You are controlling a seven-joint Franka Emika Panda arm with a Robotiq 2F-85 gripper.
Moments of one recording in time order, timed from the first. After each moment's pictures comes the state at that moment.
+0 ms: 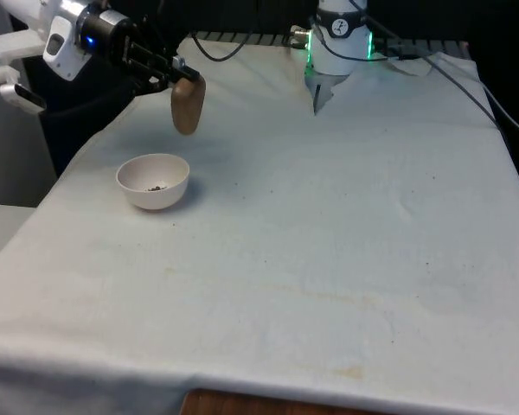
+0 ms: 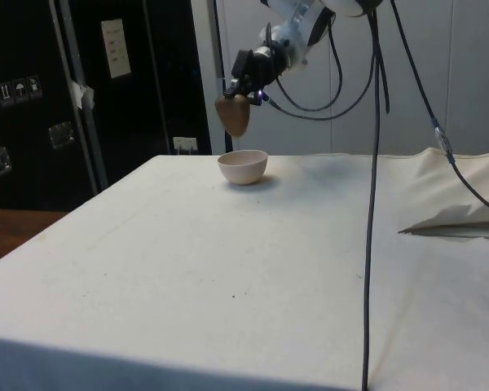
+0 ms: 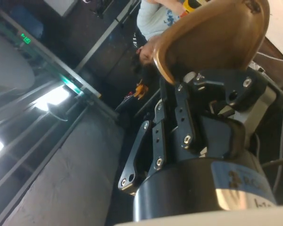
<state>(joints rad) 0.06 1.12 -1.19 -1.57 1.82 0.85 -0.97</state>
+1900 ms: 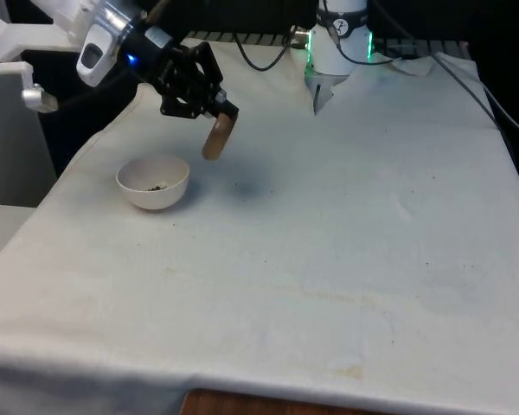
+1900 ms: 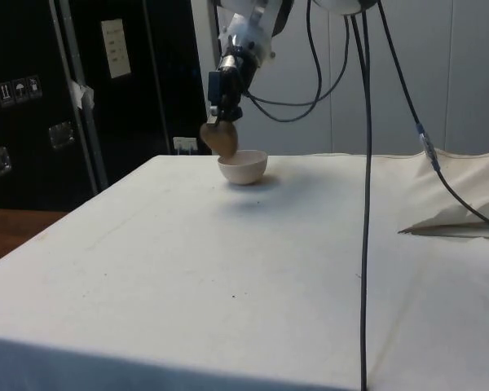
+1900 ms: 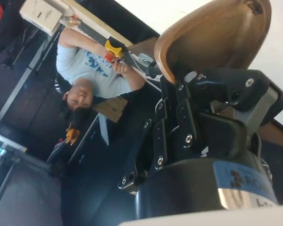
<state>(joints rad) 0.27 1.12 -1.24 -1.55 1.61 1.06 -0.95</state>
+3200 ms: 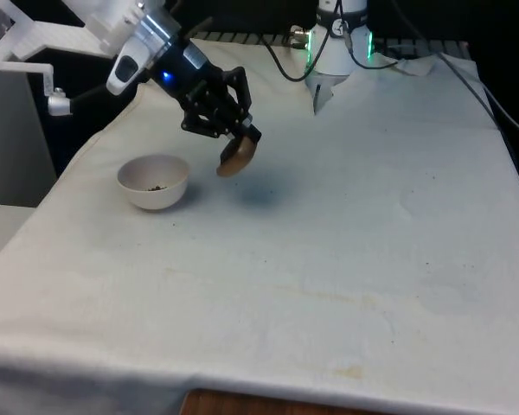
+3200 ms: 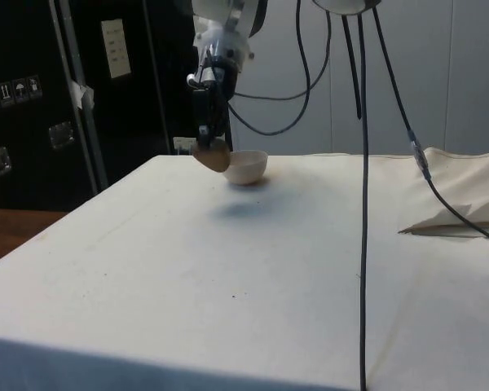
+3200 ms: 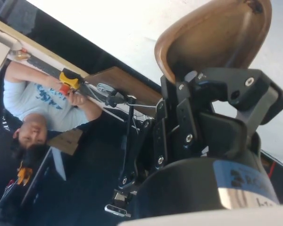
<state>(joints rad) 0.40 1.11 -1.24 -1.56 1.49 1.22 -0.96</state>
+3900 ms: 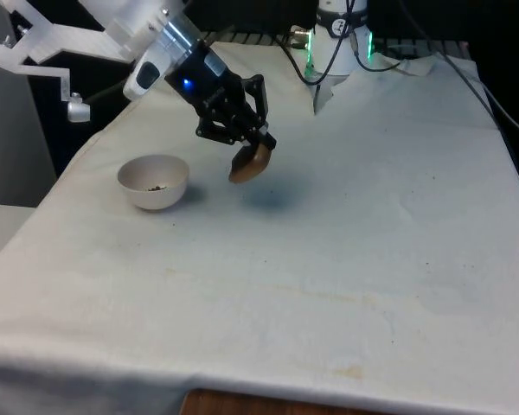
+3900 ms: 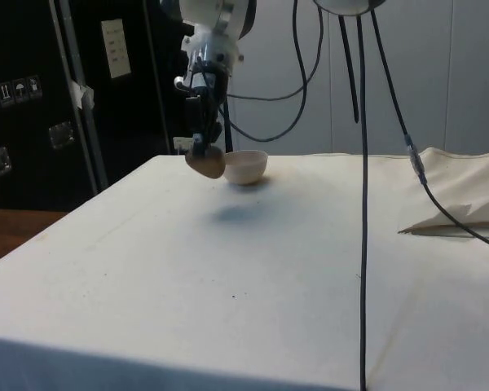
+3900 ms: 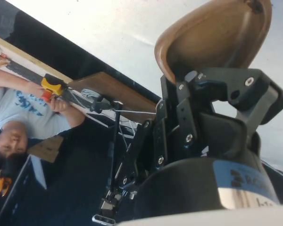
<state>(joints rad) 0.45 1.11 -1.24 -1.56 1.46 1.26 -0.96</state>
